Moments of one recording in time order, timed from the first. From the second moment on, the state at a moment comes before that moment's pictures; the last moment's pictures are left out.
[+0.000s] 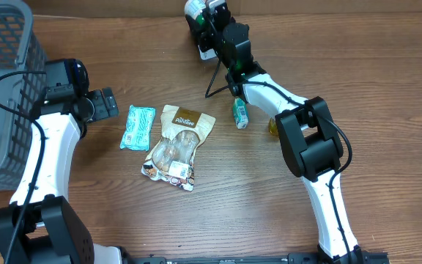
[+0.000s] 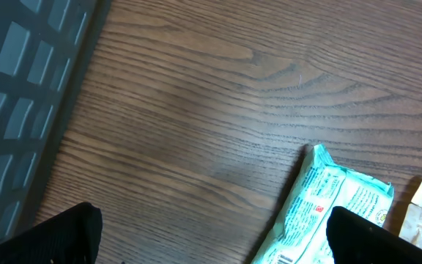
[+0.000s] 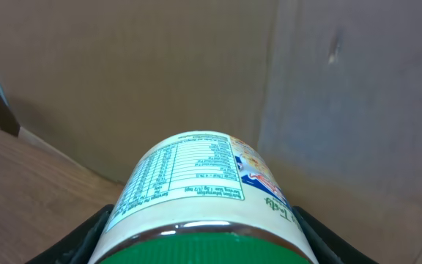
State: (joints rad) left arm 0.18 1.62 1.20 -0.64 -0.08 -0.13; right arm 0.43 2.46 1.83 0.60 -0.04 -0.03
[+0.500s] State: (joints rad) left arm 0.18 1.62 1.20 -0.64 -0.08 -0.13; right arm 0.43 2.48 1.83 0.64 -0.01 -0.06
